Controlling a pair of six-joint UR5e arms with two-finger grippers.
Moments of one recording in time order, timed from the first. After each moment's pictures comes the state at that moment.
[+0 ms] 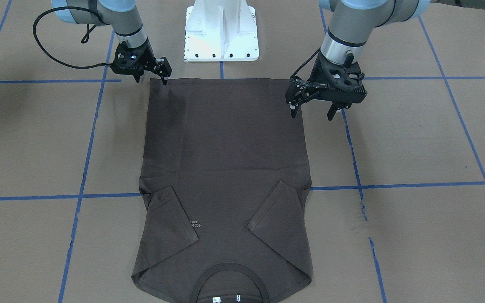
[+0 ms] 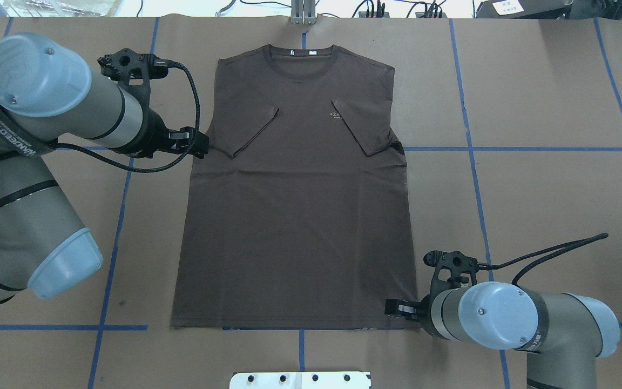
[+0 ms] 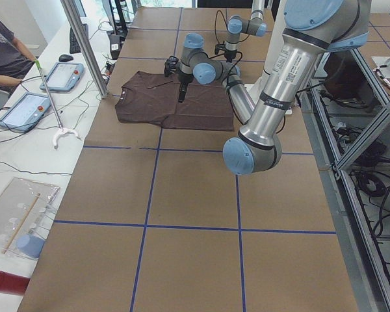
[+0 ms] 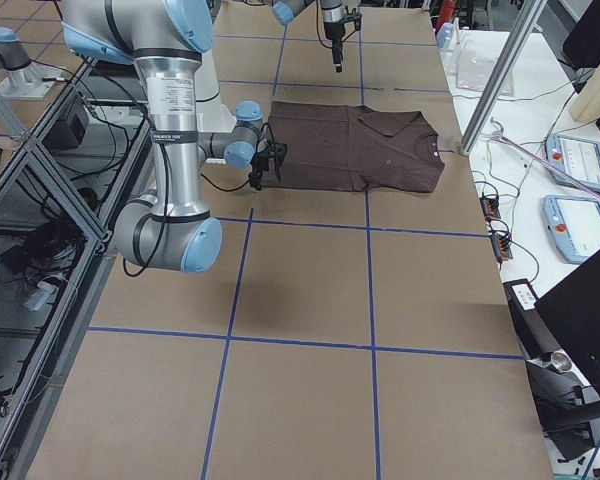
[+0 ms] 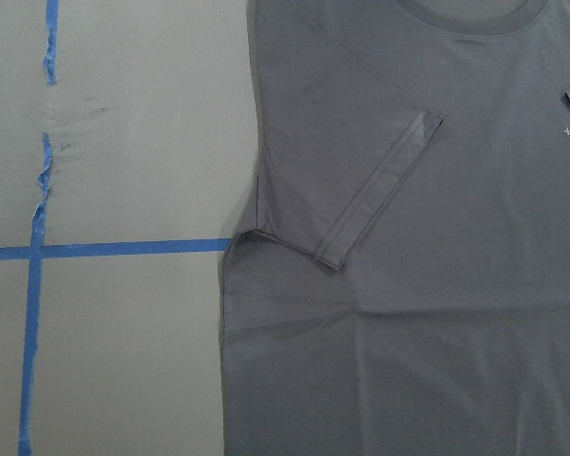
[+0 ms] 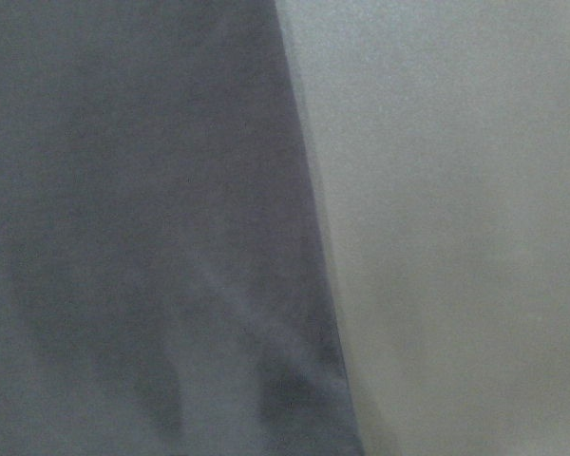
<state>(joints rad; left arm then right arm) -0.73 -2.05 -1.99 -1.56 -1.91 -1.06 0.19 -1.46 2.04 -1.32 1.66 1.64</state>
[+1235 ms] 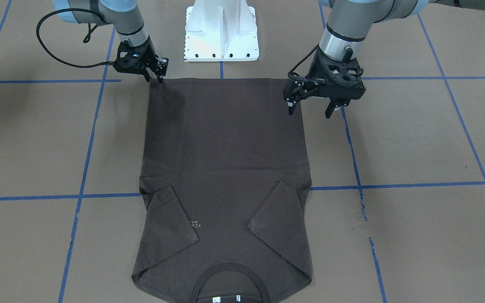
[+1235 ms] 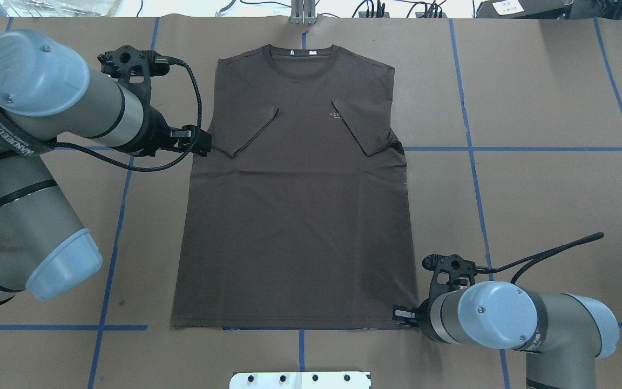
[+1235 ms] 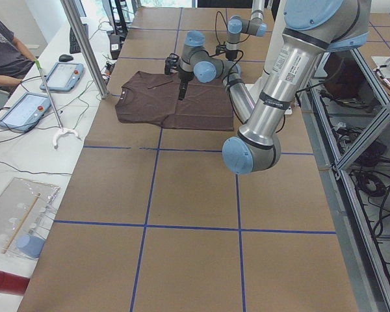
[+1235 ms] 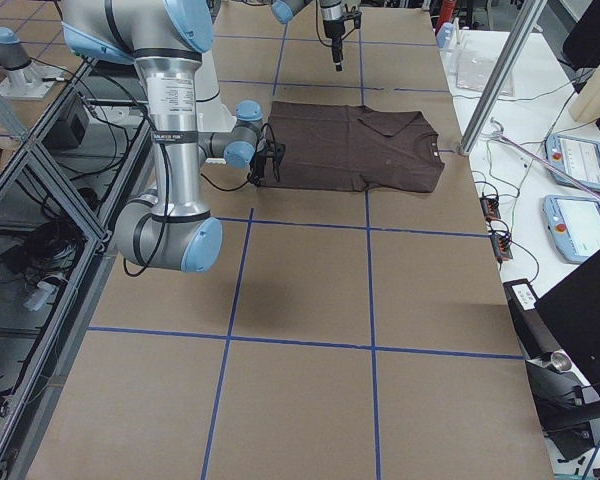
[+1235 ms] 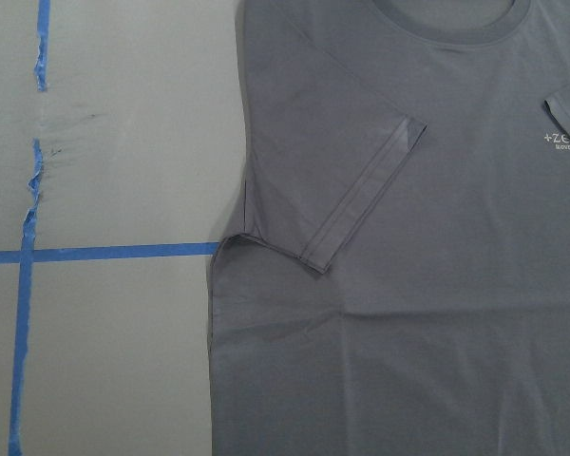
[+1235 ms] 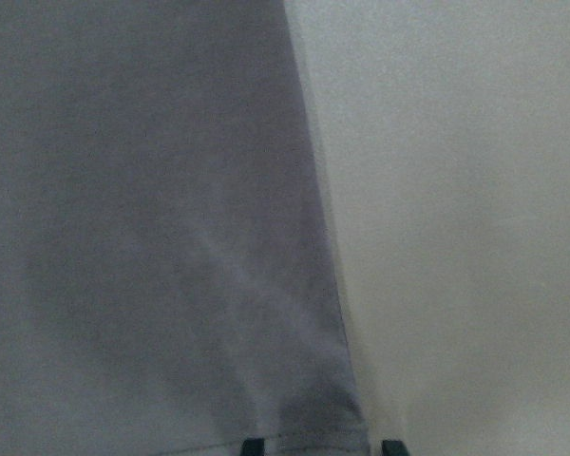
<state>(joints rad) -0.73 -2.05 -2.00 -1.56 -1.90 -1.07 0.19 -1.46 2.04 -1.32 1.70 1.64</state>
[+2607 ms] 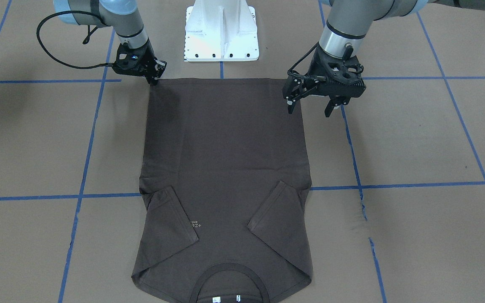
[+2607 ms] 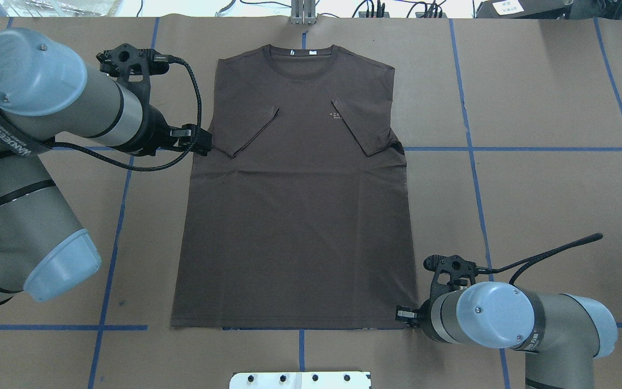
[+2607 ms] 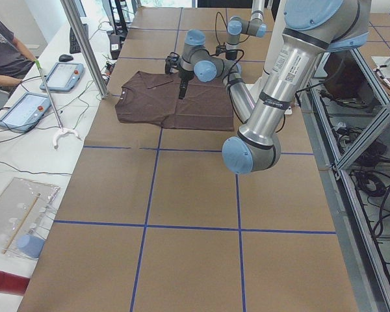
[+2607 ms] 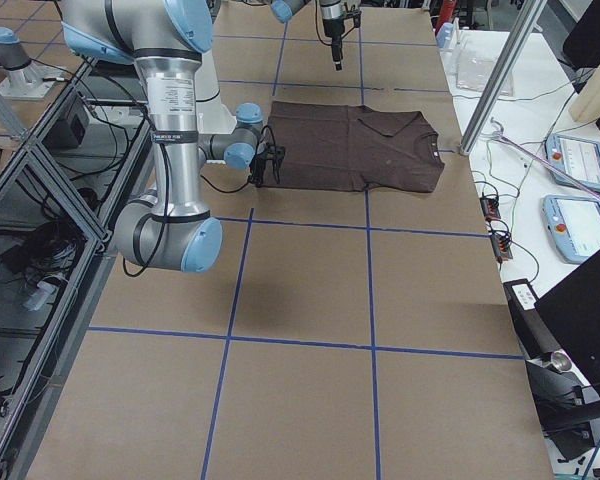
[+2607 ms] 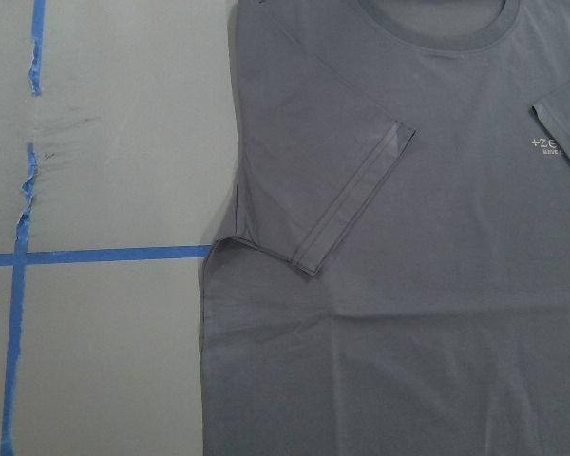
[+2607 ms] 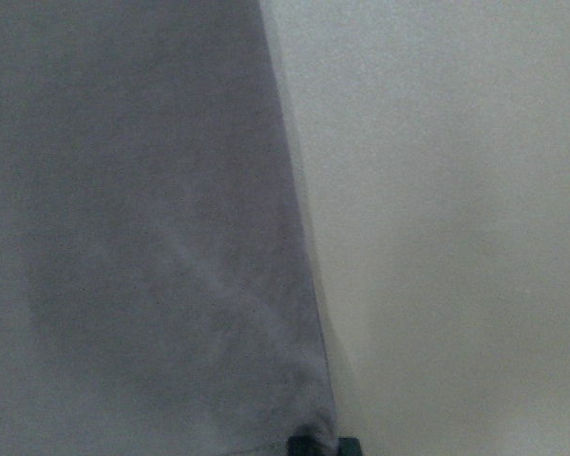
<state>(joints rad) -0.73 -2.05 -2.01 -1.56 -1.90 -1.07 0.19 -1.46 2.03 -1.33 1.70 1.64</state>
